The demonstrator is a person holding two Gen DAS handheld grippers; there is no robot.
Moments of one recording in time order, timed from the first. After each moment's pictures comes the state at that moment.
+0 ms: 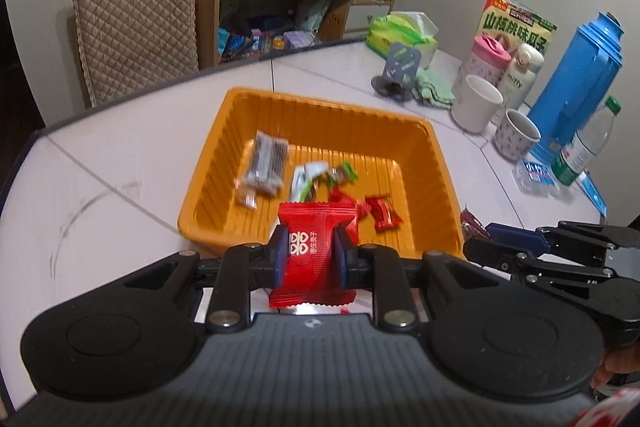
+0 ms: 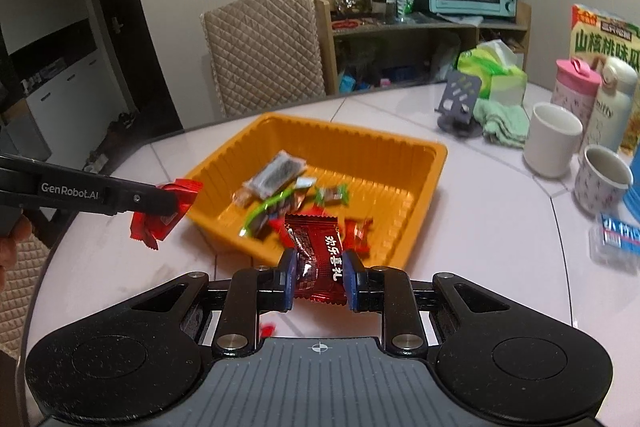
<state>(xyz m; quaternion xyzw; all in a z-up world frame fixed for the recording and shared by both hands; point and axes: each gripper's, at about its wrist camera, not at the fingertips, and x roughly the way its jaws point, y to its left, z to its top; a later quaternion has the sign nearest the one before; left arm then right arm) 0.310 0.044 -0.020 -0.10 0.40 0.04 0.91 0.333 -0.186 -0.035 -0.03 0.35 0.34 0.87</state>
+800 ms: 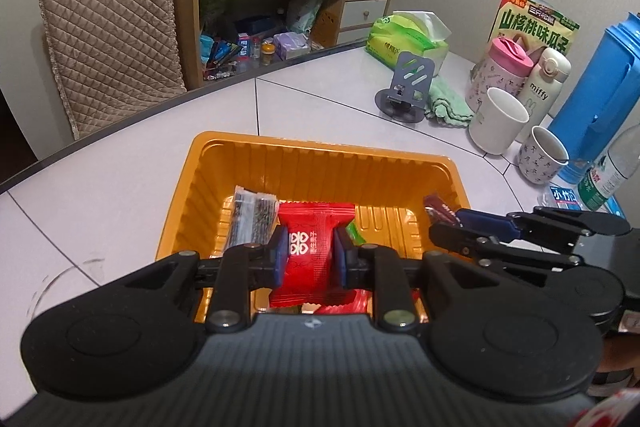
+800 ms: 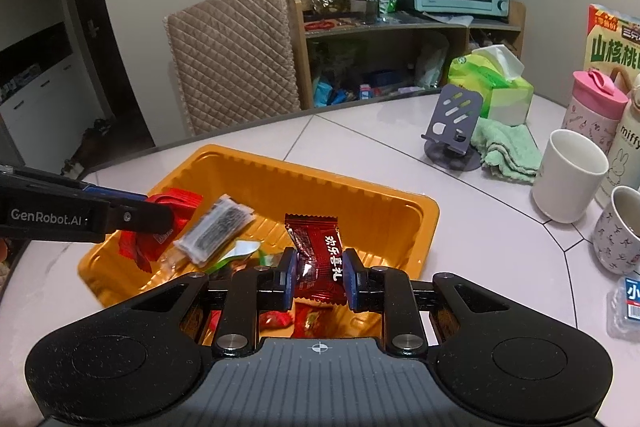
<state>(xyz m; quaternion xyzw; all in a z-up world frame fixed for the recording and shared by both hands) 0.413 0.049 -0.040 -0.08 0.41 0.02 0.91 0.437 -0.152 -0.062 -0.03 0.36 0.32 0.88</state>
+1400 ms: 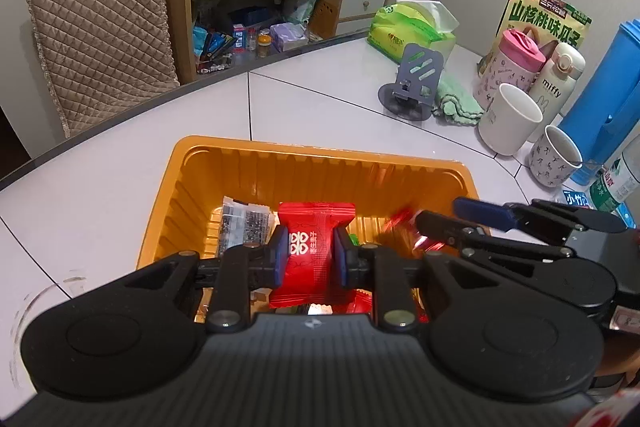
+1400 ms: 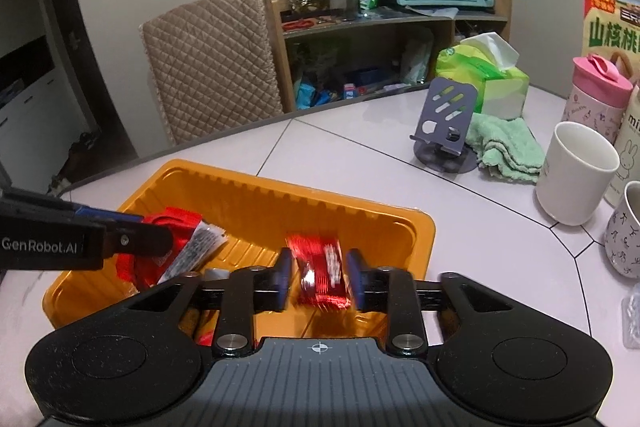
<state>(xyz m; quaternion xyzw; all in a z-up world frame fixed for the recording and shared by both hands) 0.446 0.050 -0.058 -0.08 0.42 0.02 0.90 0.467 -0.149 -0.077 0.00 0.35 0.29 0.89</state>
